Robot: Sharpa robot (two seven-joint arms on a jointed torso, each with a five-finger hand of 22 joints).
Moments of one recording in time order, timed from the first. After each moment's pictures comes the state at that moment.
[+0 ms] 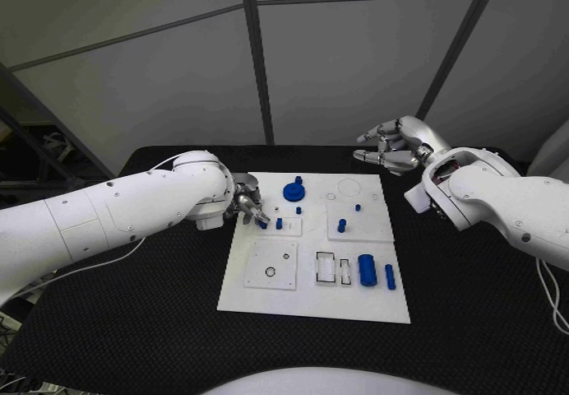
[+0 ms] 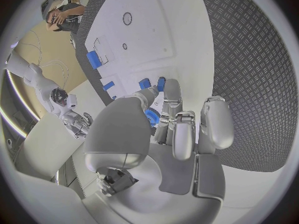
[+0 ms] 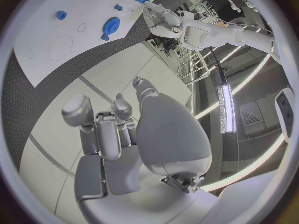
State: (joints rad) left arm 1.21 -0.73 0.03 1.36 -1.12 0.20 -0.53; left_hand 1.26 -0.12 0.49 0.11 0.09 1.04 0.05 0.41 0.56 1.29 -0.02 0.77 0.52 1.46 -0.08 1.56 1.31 0.07 1.43 0.03 1.28 1.31; right arm 1.22 -0.77 0.06 1.44 -0.97 -0.44 -0.03; right_hand 1.41 -0.08 0.08 0.19 0.39 0.78 0.19 0.26 0.07 1.15 0.10 1.23 1.08 1.47 0.03 1.49 1.31 0.10 1.23 0.13 1.28 1.06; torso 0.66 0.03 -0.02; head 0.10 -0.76
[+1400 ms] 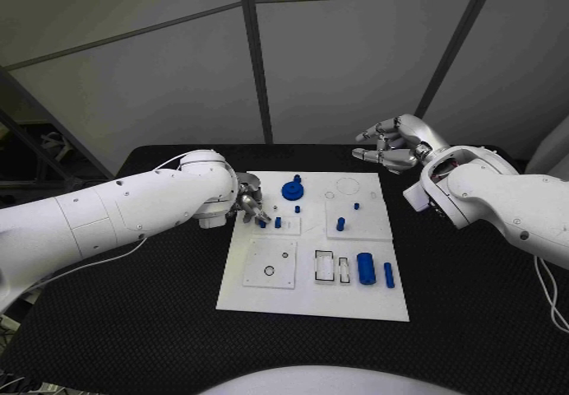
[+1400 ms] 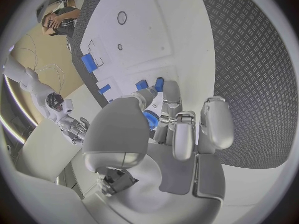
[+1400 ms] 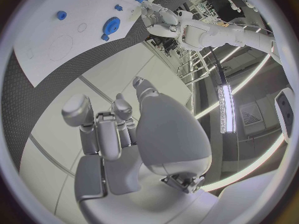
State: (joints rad) left arm 1.21 -0.69 0.01 1.32 -1.16 0.22 -0.55; left_hand 1.21 -0.13 0.52 0.11 0.10 1.06 0.03 0.42 0.57 1.31 -0.03 0.81 0.56 1.46 -0.08 1.56 1.31 0.07 1.43 0.03 1.28 1.31; right arm 1.22 -0.77 0.06 1.45 -0.97 -0.44 -0.03; right_hand 1.41 -0.08 0.08 0.19 0.39 0.78 0.19 0.26 0.07 1.15 0.10 1.23 1.08 1.47 0.03 1.49 1.31 0.10 1.23 0.13 1.28 1.06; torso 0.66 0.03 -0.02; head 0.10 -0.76
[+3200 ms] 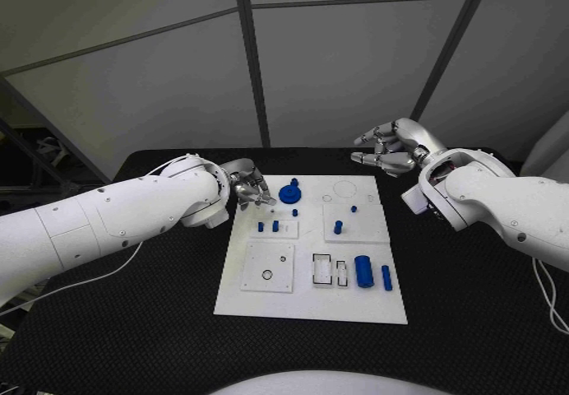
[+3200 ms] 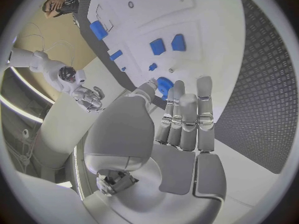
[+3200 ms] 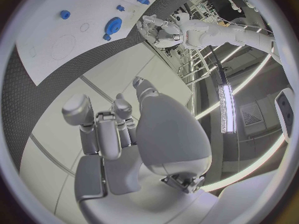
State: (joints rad) left arm 1.20 -0.73 0.02 1.35 -1.07 -0.13 -0.31; left_hand 1.31 -0.13 0.25 0.10 0.16 0.87 0.13 0.28 0.47 0.99 0.07 0.64 0.45 1.19 0.00 1.03 0.92 0.18 1.09 0.09 0.61 1.10; right arm 1.22 -0.78 0.06 1.44 -0.97 -0.43 -0.03; right_hand 1.41 -0.08 0.08 0.19 0.40 0.79 0.18 0.26 0.07 1.14 0.10 1.22 1.06 1.47 0.03 1.48 1.31 0.10 1.22 0.13 1.27 1.04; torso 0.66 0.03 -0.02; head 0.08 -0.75
